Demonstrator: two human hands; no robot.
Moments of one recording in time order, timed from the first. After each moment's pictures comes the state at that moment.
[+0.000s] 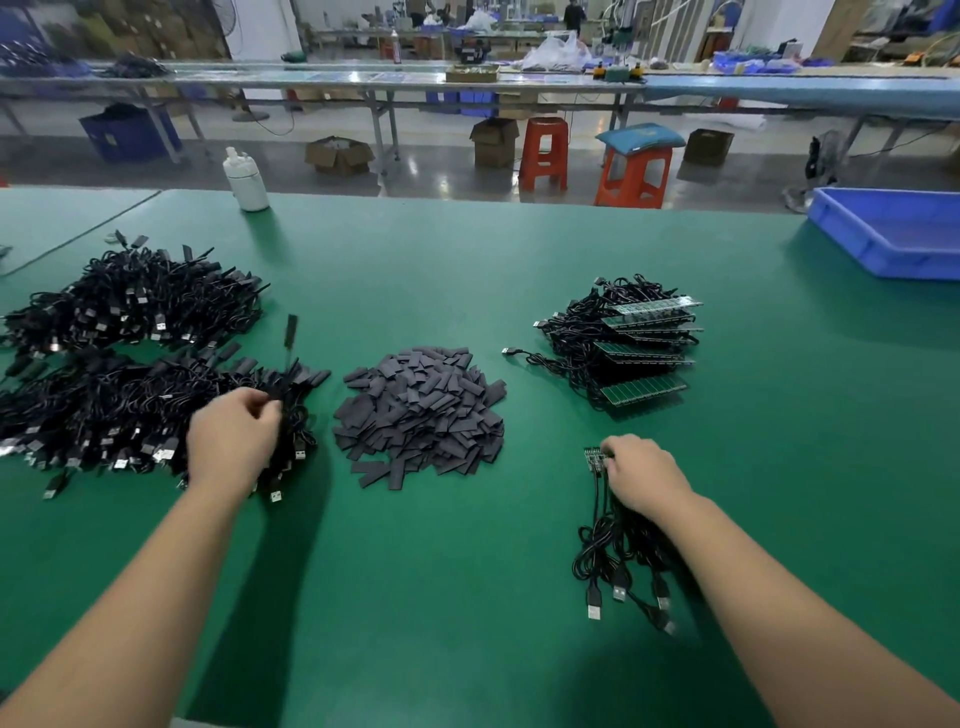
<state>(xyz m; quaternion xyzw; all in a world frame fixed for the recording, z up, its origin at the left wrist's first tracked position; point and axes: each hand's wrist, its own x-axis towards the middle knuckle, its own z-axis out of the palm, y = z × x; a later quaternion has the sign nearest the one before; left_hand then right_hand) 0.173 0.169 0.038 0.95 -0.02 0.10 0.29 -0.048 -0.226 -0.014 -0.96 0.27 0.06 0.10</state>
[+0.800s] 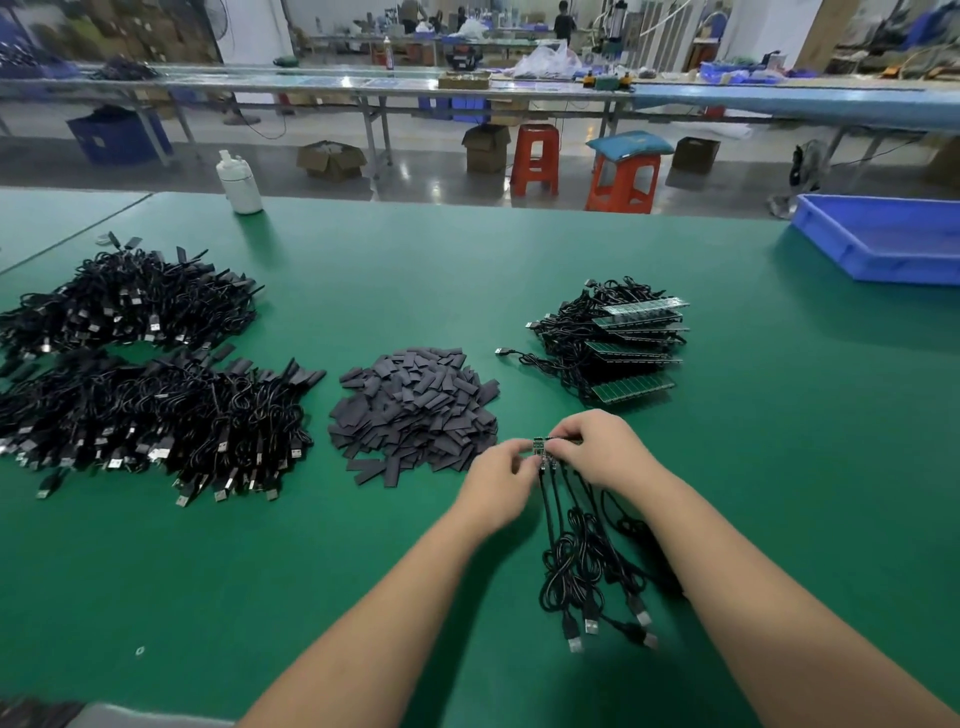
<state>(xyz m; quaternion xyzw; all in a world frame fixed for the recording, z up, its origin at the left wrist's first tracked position) 0.023 -0.032 0.001 0.84 -0.26 -0.21 0.42 -0.038 -0.177 0.047 -0.94 0.23 0.01 0.26</state>
